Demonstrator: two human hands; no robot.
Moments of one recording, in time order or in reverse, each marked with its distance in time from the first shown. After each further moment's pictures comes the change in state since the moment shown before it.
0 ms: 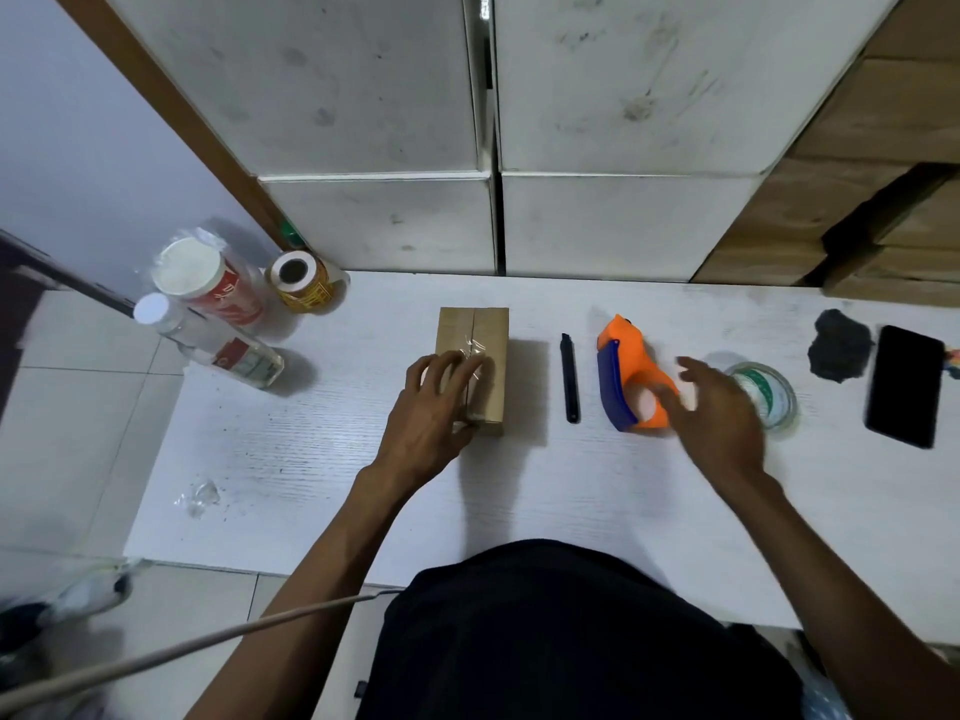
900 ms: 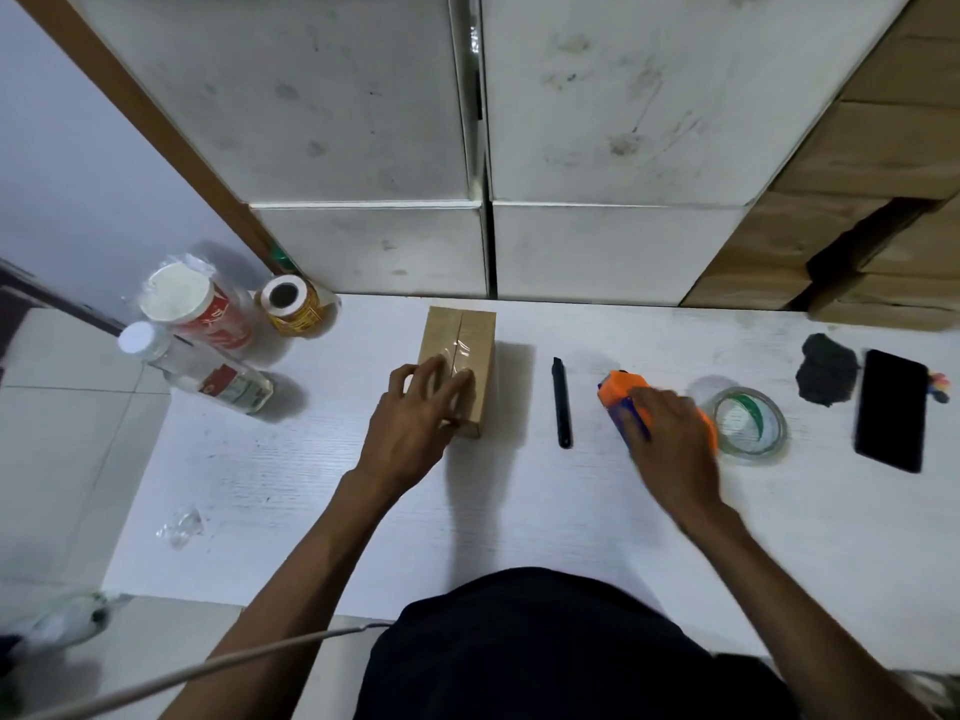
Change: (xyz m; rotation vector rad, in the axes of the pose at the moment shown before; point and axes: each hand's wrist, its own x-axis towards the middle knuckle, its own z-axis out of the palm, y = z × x) left_hand 0.022 -0.010 -0.012 0.155 0.037 0.009; right_hand -0.007 -0.020 0.021 -0.049 0.062 -0.212
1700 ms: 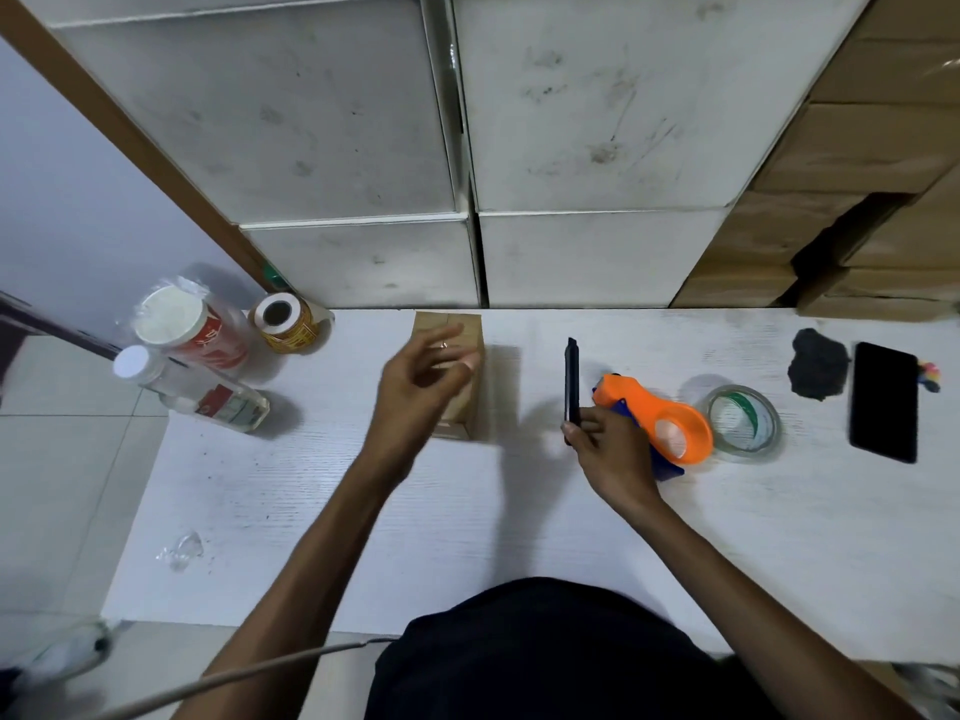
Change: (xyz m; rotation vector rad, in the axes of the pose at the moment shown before) left_hand 0.021 0.055 -0.075 -1.261 0.131 -0.423; right_hand -0.002 -0.054 0.015 0.567 -0.275 0.438
